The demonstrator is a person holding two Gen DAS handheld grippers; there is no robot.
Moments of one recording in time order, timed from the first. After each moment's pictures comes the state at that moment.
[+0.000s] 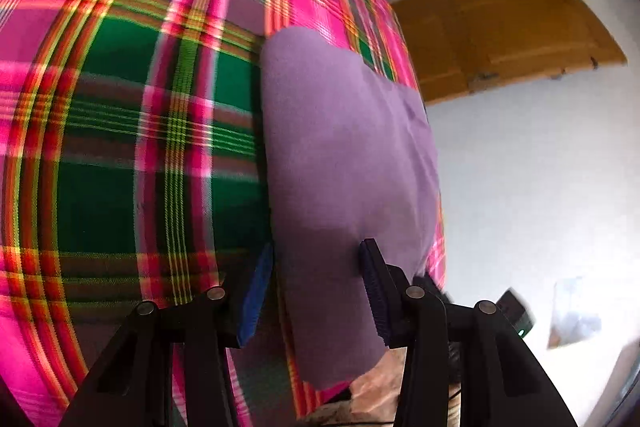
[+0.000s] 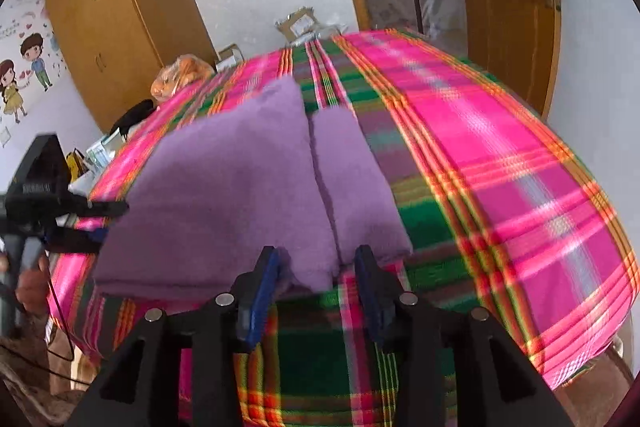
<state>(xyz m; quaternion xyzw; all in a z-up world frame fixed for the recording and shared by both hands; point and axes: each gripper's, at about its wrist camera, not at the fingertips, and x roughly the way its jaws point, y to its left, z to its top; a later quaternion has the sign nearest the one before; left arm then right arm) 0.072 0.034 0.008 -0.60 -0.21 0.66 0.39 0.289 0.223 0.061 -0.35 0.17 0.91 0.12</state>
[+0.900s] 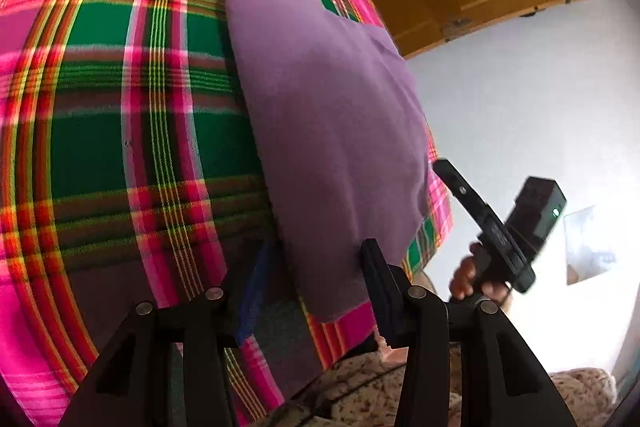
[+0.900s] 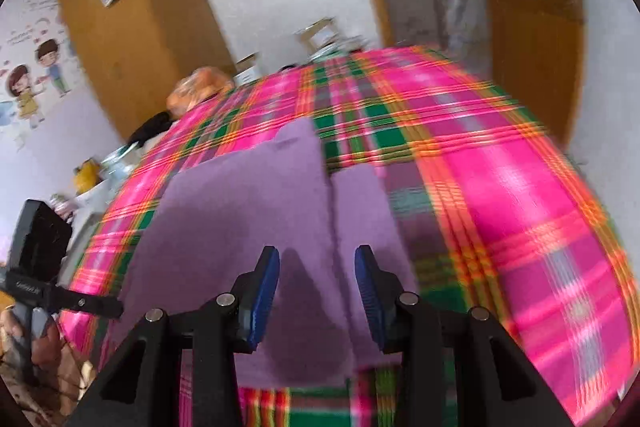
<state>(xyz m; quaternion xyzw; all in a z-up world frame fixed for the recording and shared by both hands) 0.096 0.036 0.007 -0.60 -0.15 0.64 0.45 0.245 0.251 0.073 -0.35 0.18 0.92 0.06</state>
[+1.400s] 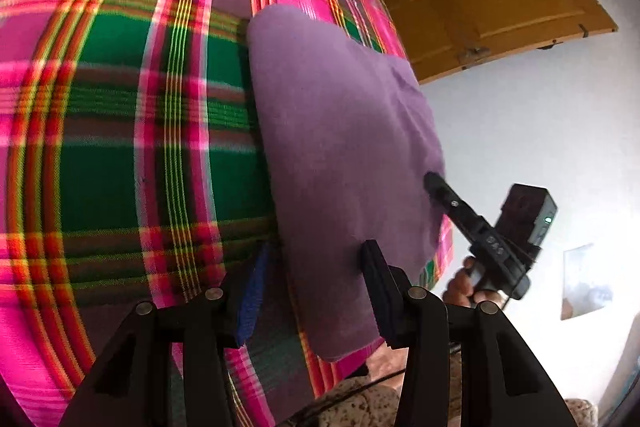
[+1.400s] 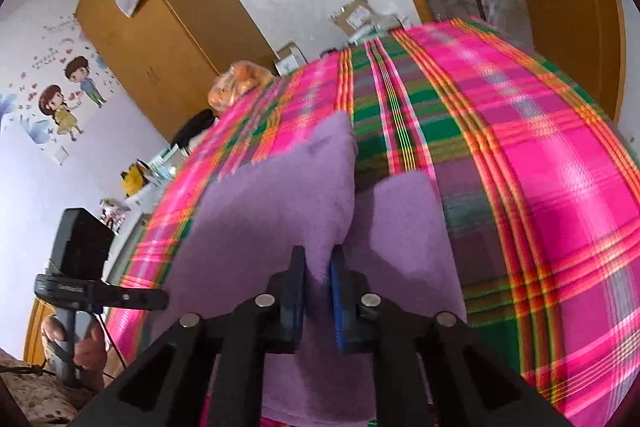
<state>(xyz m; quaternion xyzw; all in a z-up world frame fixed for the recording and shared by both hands) 0.071 0.041 0.013 -0.60 -0.18 0.66 0.41 0.231 0.269 0.079 -0.34 0.24 0.91 -0.02</state>
